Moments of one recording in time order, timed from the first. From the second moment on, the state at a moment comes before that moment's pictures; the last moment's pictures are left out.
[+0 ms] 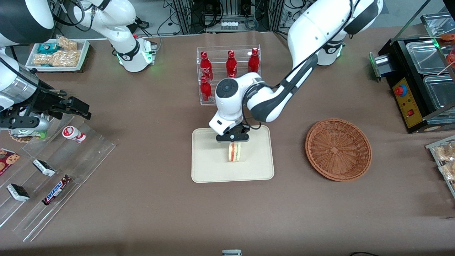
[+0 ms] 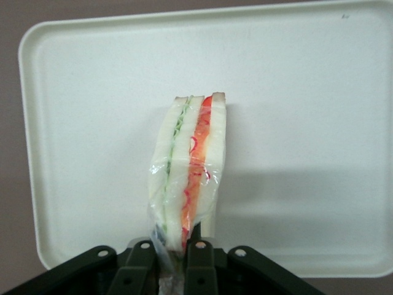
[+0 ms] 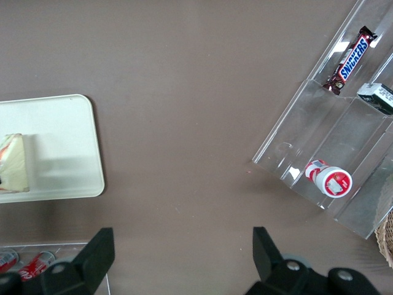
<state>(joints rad) -0.45 0.73 -0.45 -1.51 0.48 2.15 -1.07</state>
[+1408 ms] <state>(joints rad) 0.15 0.12 -0.39 -1.47 0.12 1.53 -0.56</state>
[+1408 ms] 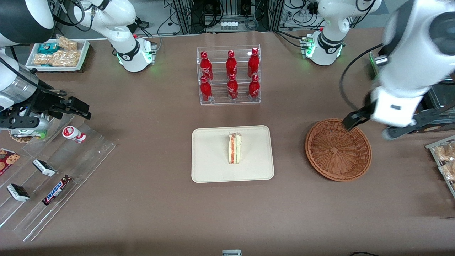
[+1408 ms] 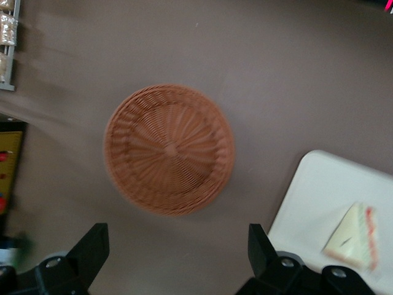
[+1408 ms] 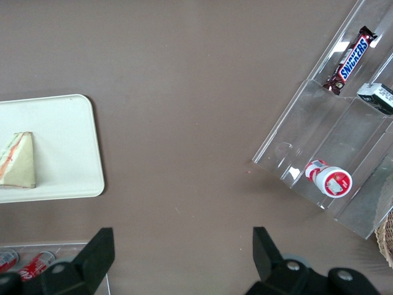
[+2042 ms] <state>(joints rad) 0.09 -0.12 0.03 -1.74 -0.02 1.52 0.03</state>
